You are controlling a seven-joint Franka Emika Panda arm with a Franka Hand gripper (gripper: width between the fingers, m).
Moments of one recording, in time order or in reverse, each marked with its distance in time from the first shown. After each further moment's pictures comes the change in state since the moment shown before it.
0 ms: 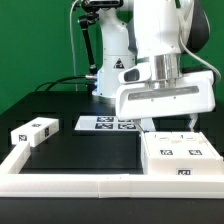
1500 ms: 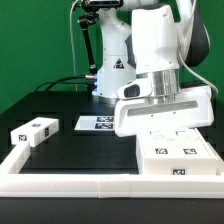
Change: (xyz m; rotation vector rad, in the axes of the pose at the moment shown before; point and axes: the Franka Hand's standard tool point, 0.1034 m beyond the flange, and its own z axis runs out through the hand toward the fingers) arm 0.013 0.008 0.023 0.004 0.011 -0.123
